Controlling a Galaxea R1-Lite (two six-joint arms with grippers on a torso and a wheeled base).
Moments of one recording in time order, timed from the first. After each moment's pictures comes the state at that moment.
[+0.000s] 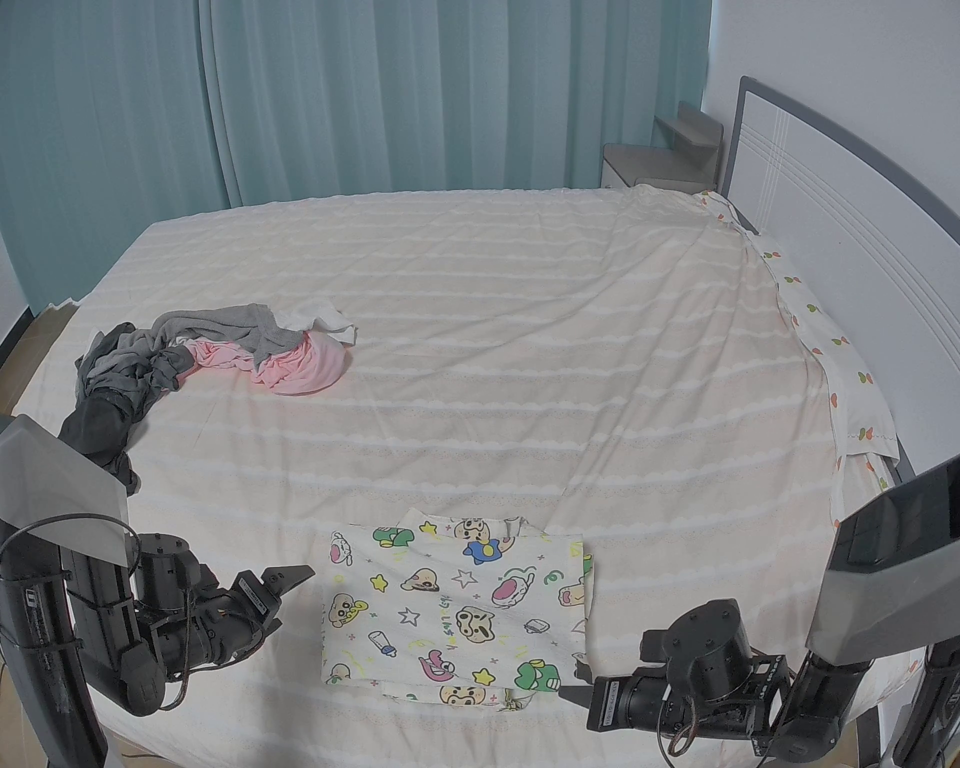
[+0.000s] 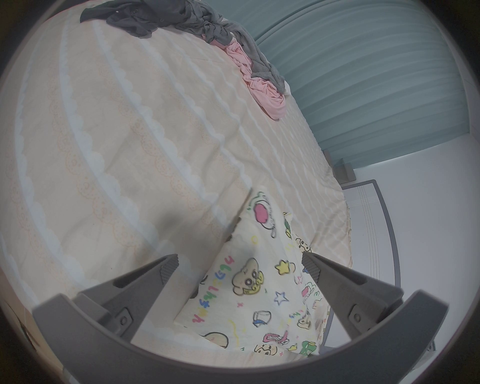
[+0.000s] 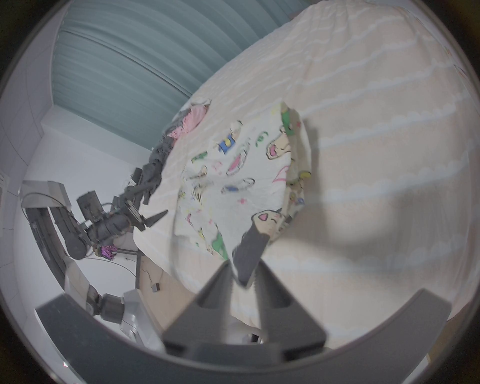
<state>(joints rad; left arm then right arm) -0.12 2.21 -0.08 -1.55 -0.27 -0.97 0.83 2.17 -0.23 -1.27 0.01 0.79</state>
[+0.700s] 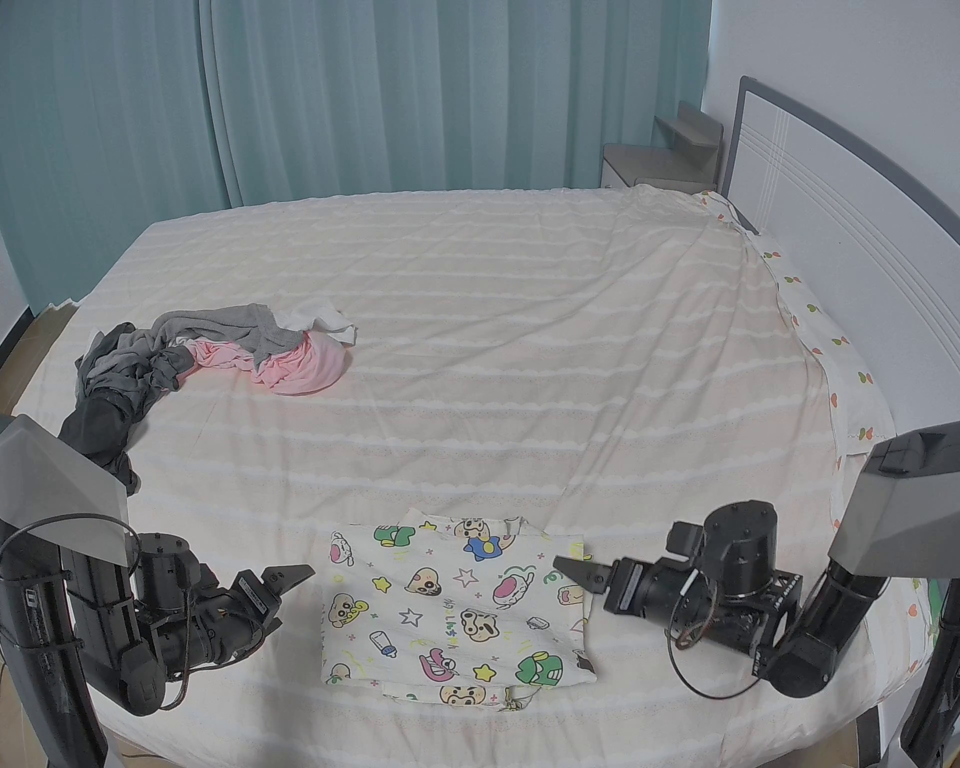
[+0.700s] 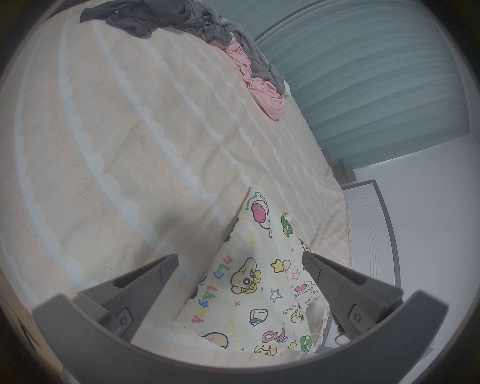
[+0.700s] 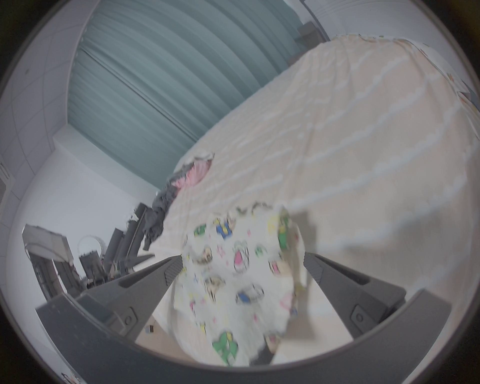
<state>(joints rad) -0.12 2.21 -0.08 -1.55 -0.27 -0.97 0.61 2.15 -0.47 -1.30 0.01 0.69</state>
